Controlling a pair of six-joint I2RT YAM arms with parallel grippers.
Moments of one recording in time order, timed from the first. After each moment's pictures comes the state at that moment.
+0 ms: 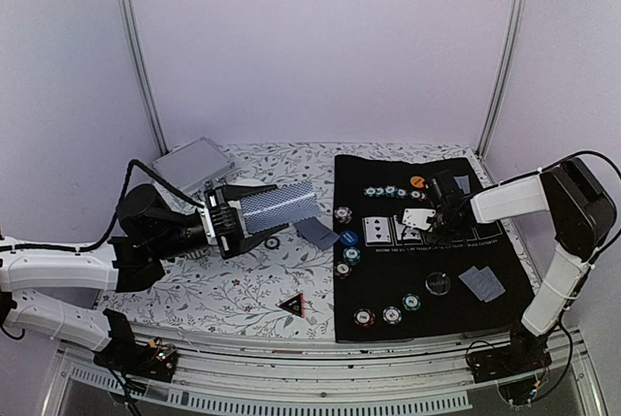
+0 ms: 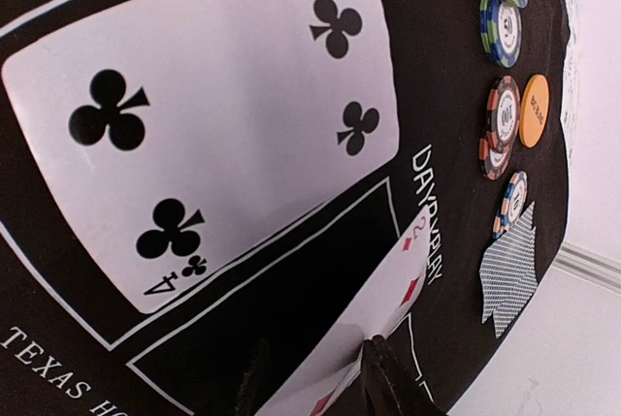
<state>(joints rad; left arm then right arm) -0.93 1.09 0.52 0.79 0.36 0.64 0.43 1.76 0.88 -0.13 0.35 -0.95</state>
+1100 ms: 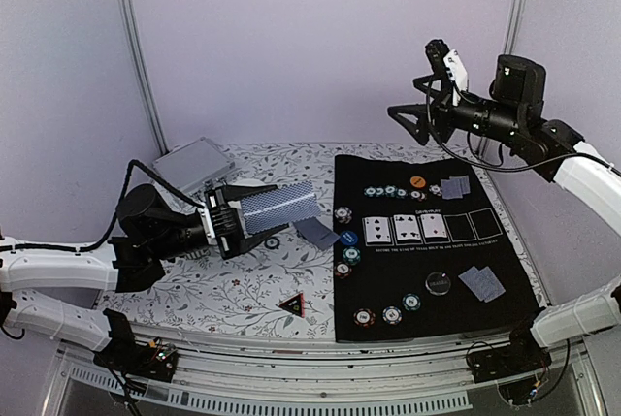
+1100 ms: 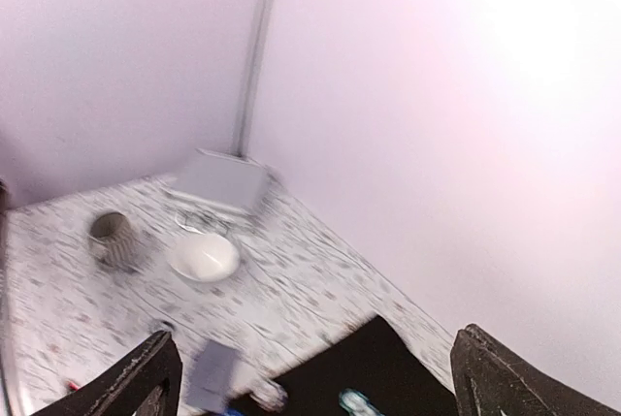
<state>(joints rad) -0.94 1.09 0.52 0.79 0.36 0.64 0.53 1.25 1.29 -0.19 -0.27 -0.30</state>
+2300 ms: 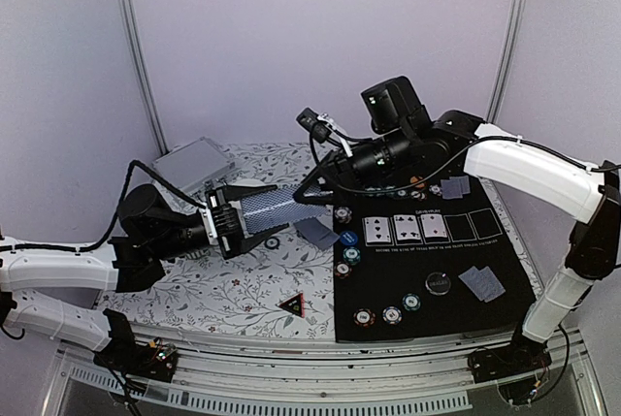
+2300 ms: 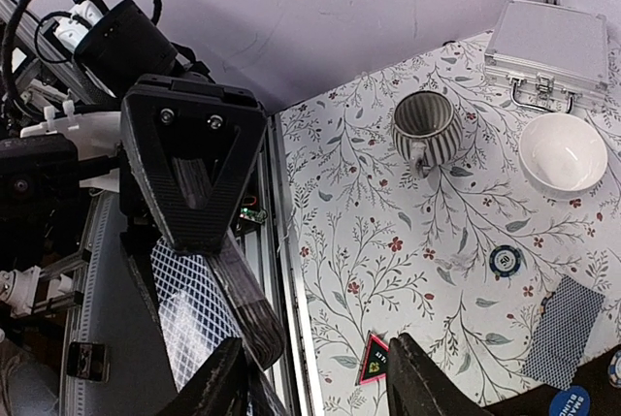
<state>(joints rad) -0.94 1.09 0.52 0.78 0.35 0.65 0.90 1.68 1.63 -0.52 -0.65 0.05</state>
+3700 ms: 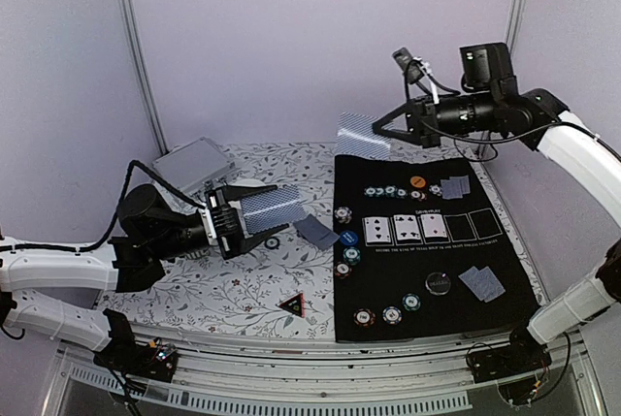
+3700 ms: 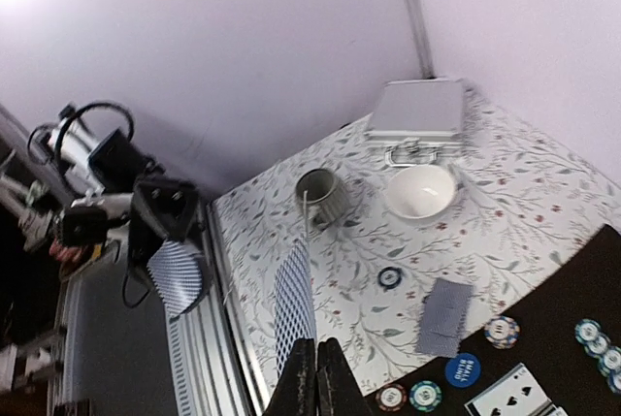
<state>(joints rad) -0.94 1.09 0.52 0.79 0.35 0.65 0.62 1.43 1.61 -0.62 -0.72 0.05</state>
